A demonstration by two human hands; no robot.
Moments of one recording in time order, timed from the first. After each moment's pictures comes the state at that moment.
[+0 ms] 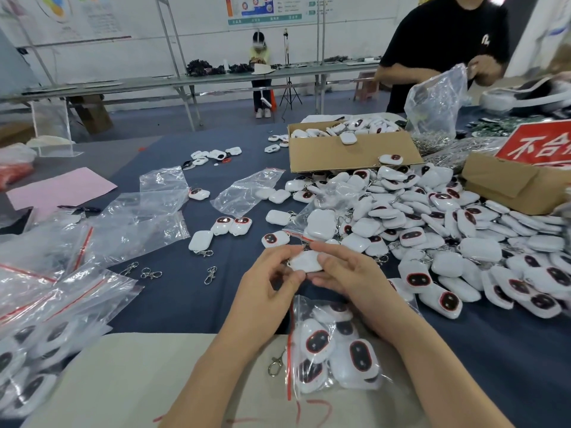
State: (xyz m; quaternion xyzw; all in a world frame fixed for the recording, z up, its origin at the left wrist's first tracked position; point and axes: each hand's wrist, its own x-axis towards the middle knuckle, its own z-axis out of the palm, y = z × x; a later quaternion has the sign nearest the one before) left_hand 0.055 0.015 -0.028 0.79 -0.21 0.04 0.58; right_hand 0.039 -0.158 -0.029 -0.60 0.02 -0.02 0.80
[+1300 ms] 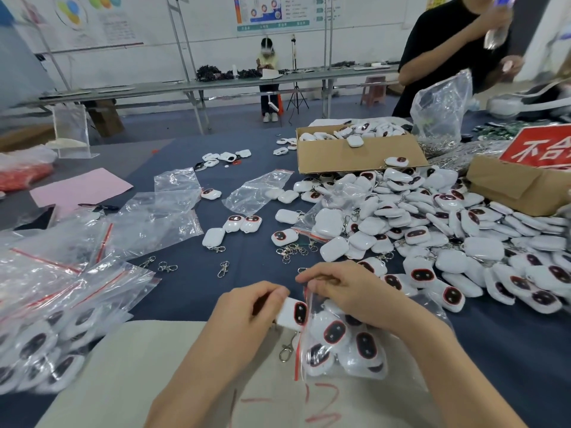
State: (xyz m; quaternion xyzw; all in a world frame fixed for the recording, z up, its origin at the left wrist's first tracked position) left_hand 0.012 0.064 -0.012 0.89 -0.16 0.00 0.44; right_hand 0.029 -0.155 -0.016 -0.88 -0.11 0.06 0.45
